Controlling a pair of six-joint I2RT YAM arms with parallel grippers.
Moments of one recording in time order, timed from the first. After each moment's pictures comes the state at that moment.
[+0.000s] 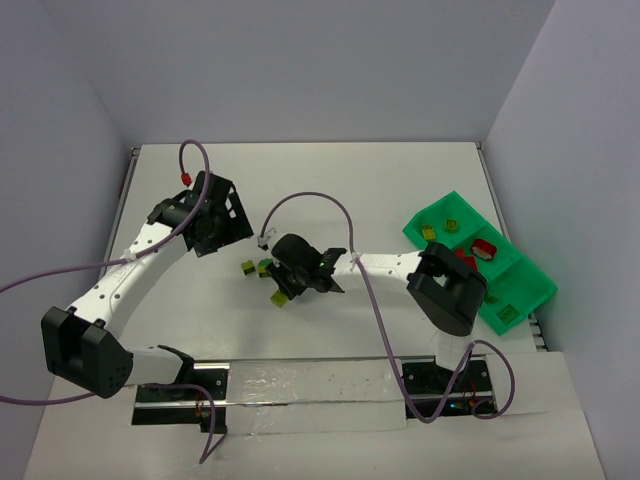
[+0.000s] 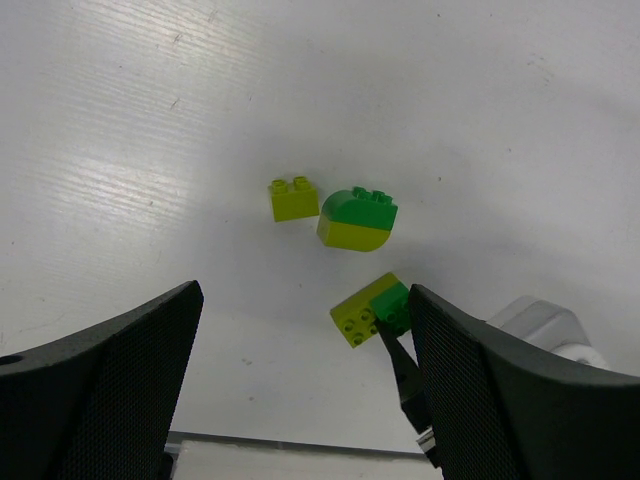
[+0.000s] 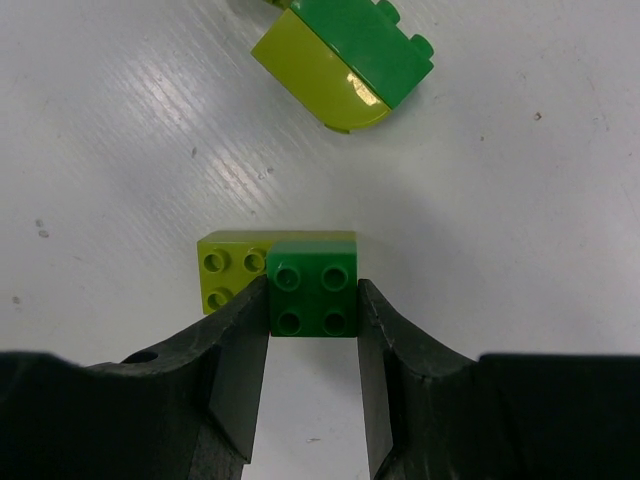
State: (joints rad) left arm -0.44 1.33 1.21 -0.90 -0.23 -0.73; right arm 1.02 1.82 1.13 -0.18 0.07 0.18
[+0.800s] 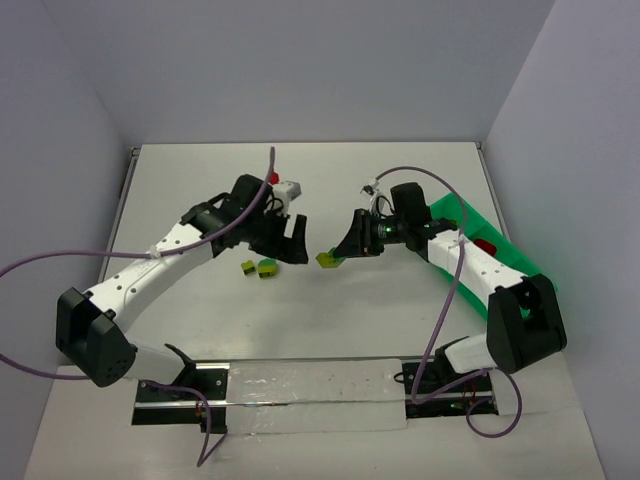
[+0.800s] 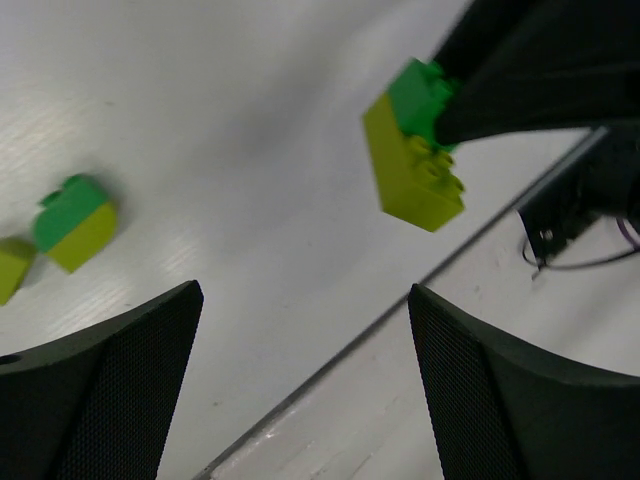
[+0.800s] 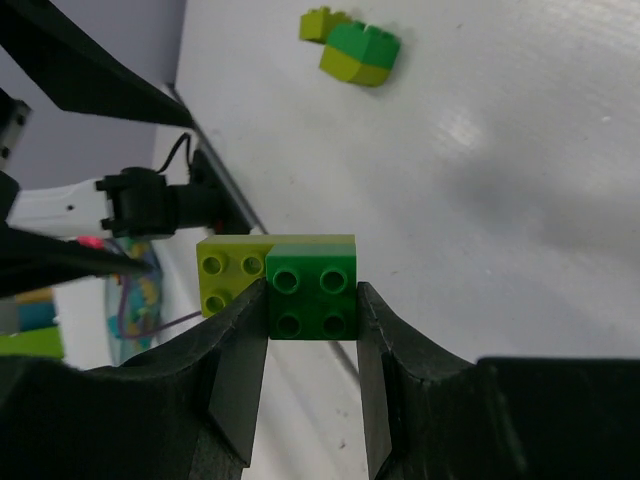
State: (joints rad) left arm -0.66 1.39 1.25 -0.73 0.26 -0.31; right arm 0.36 1.38 0.89 -0.23 -0.80 0.47
